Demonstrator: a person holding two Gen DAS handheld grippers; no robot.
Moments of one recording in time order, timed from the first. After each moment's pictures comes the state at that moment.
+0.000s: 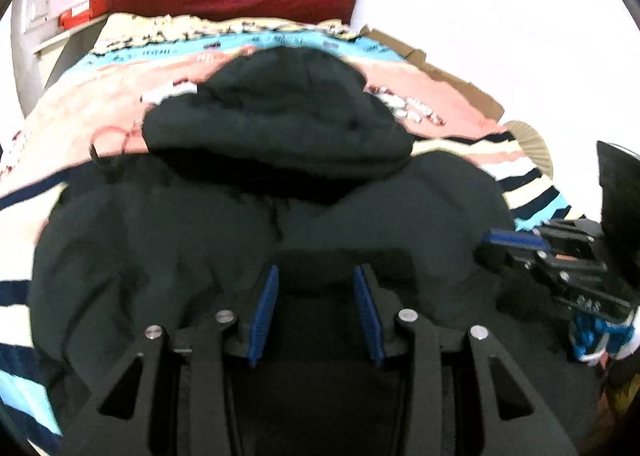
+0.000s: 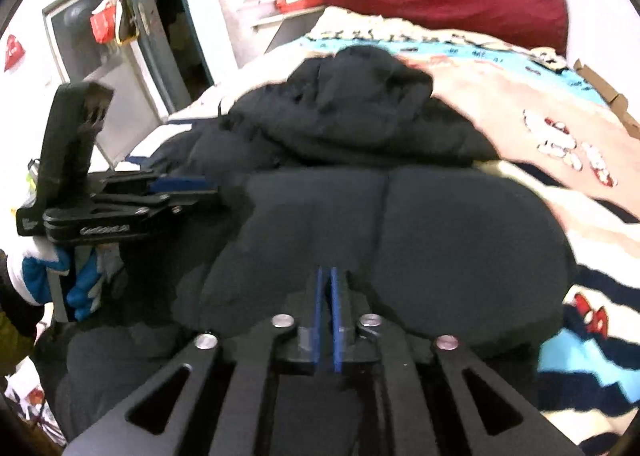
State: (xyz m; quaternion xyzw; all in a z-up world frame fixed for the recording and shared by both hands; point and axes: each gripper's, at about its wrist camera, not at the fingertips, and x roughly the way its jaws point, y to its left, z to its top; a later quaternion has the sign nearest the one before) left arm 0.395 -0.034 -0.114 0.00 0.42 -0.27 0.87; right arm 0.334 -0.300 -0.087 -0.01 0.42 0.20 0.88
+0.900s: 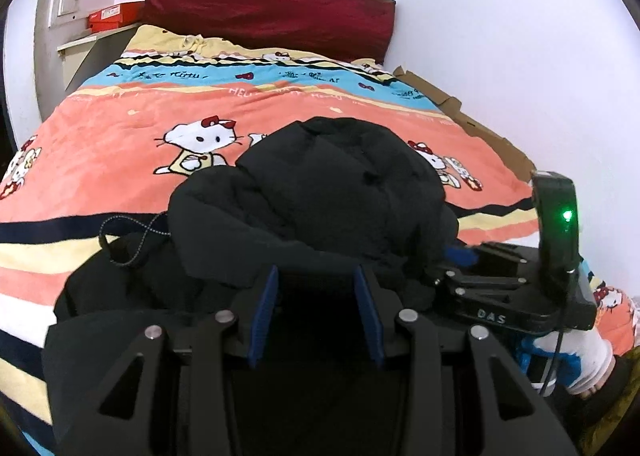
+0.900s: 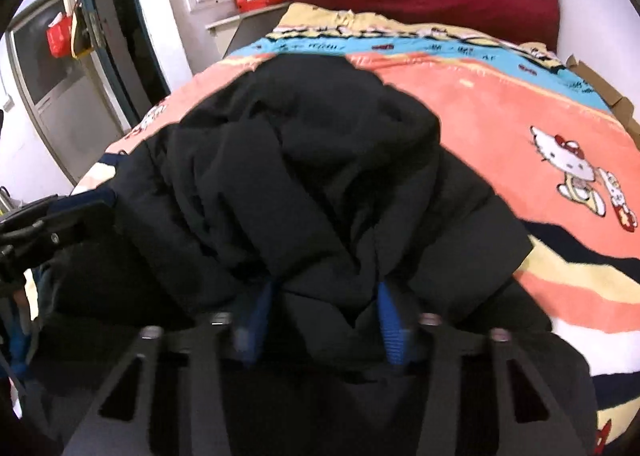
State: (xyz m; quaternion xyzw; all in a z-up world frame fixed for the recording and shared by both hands) left arm 0.489 -0.026 -0.115 -0.05 0.39 -0.22 0.89; right arm 0.488 -0.283 -0.134 0.00 0.44 0.16 0.88
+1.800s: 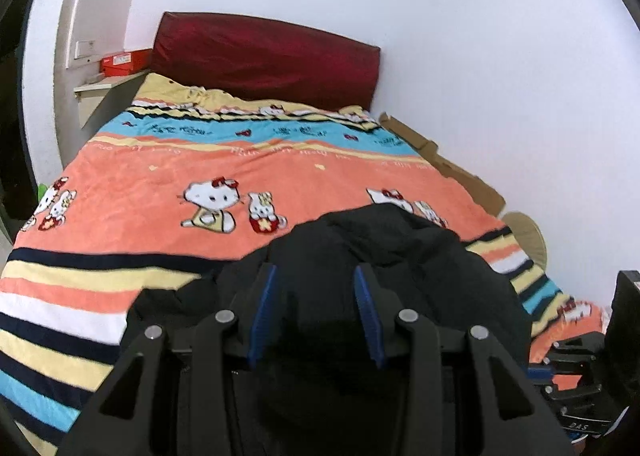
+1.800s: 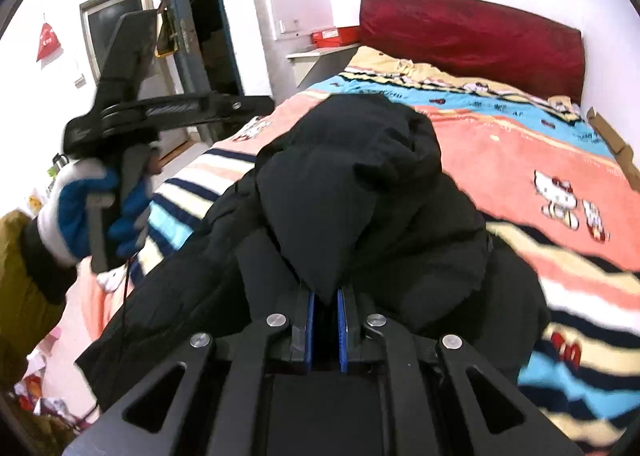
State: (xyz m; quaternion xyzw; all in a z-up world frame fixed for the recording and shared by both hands) left arm 0.395 0.006 0.004 -0.06 0.32 -0.23 0.92; right arm 0.270 -0.269 -0.005 -0.02 0.38 0.24 0.89
